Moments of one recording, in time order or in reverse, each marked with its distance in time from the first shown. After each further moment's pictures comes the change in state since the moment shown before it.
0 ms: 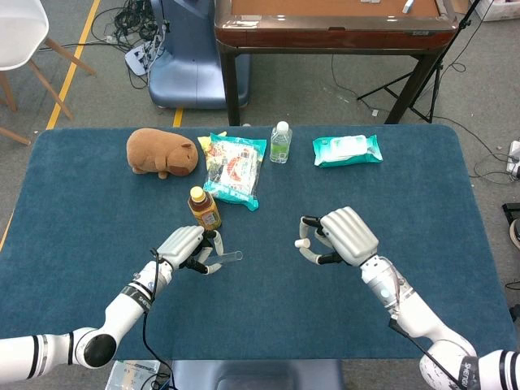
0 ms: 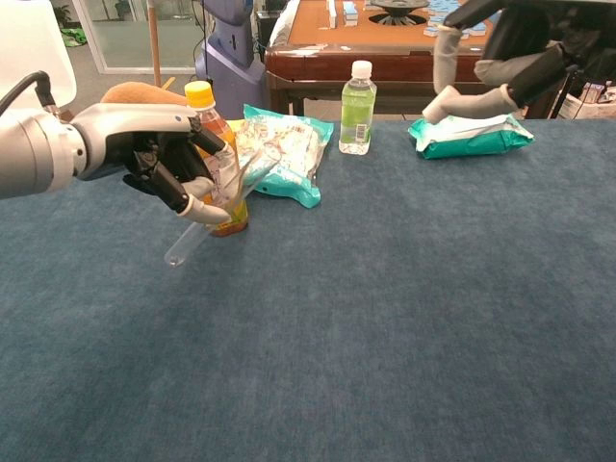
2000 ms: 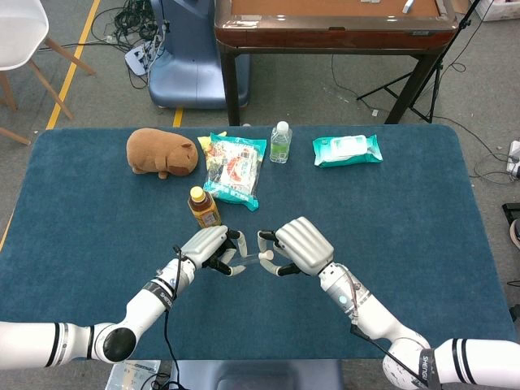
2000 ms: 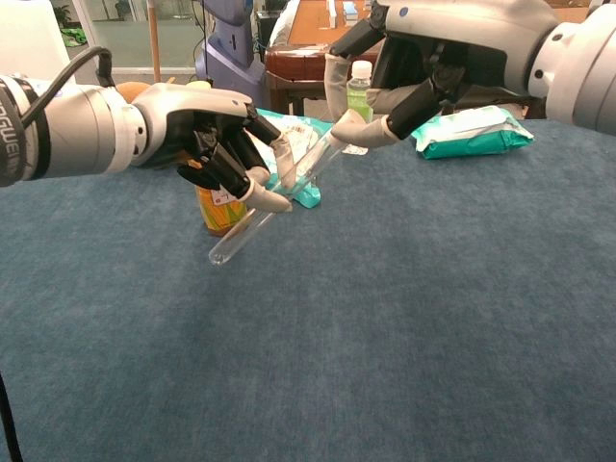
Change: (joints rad) left arm -0.168 -0.017 -0.004 -0.057 -0.193 0.023 -0.019; right arm 0.129 -0.178 -0.014 0.010 0.080 -0.001 -0.138
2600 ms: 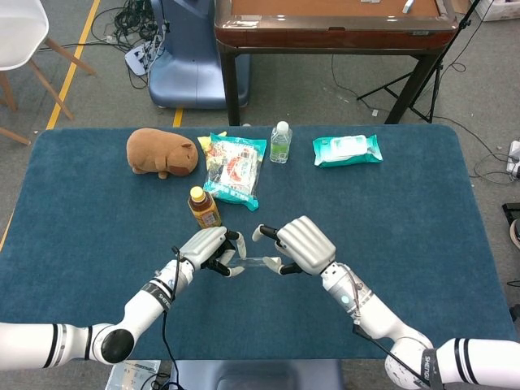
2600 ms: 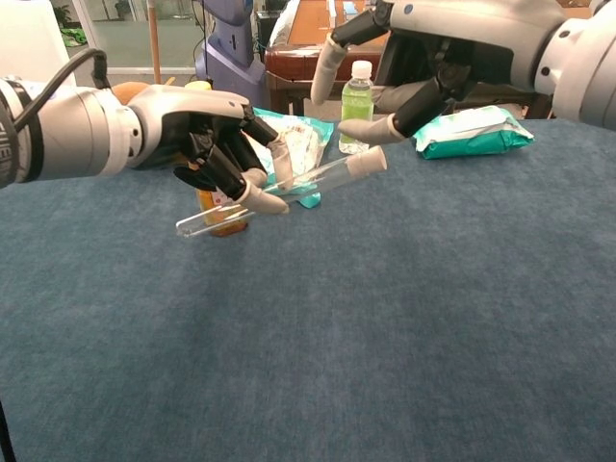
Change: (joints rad) left arm 0.006 0.008 0.014 -0.003 0.025 0.003 -0.017; right arm -0.002 0.014 -0.008 0.004 -0.025 0.012 0.008
